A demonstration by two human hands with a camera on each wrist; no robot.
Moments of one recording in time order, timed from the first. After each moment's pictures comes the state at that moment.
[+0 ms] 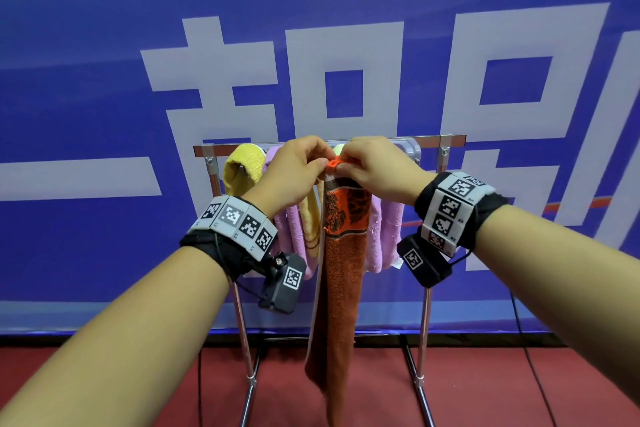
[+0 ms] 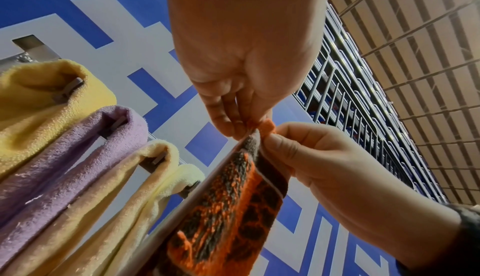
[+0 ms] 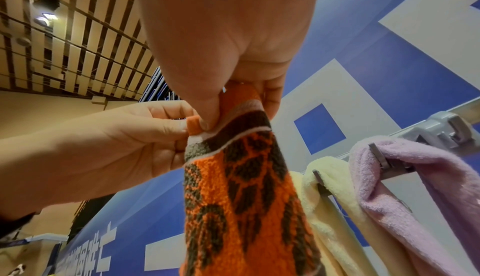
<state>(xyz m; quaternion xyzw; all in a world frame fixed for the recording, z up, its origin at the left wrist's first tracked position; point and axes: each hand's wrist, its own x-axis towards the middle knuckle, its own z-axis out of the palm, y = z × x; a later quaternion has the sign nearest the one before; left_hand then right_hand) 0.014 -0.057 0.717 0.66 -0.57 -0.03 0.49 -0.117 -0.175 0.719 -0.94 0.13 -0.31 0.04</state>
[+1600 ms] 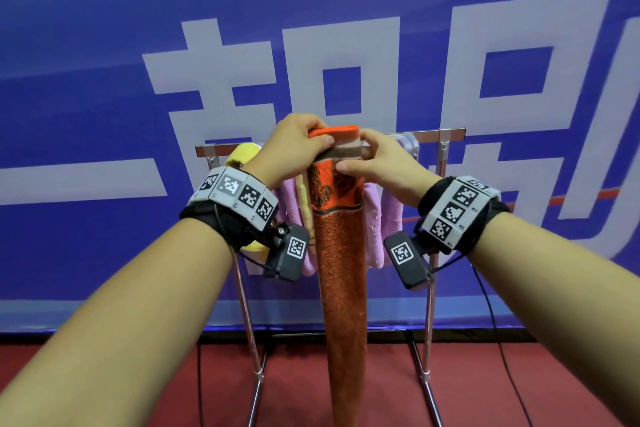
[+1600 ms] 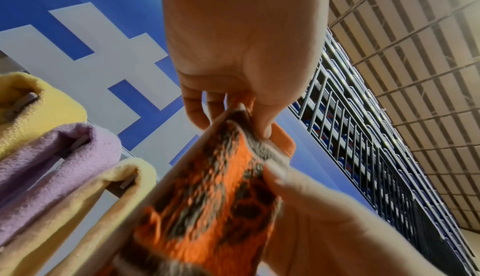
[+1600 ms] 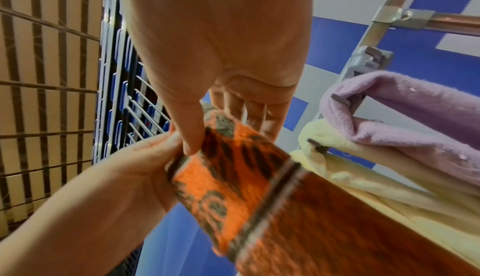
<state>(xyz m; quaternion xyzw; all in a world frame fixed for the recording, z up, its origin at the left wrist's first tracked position) 0.011 -0.070 0.749 0.71 -0.57 0.05 0.42 -0.128 -0.182 0.701 -0.75 0.08 -0.34 0.56</state>
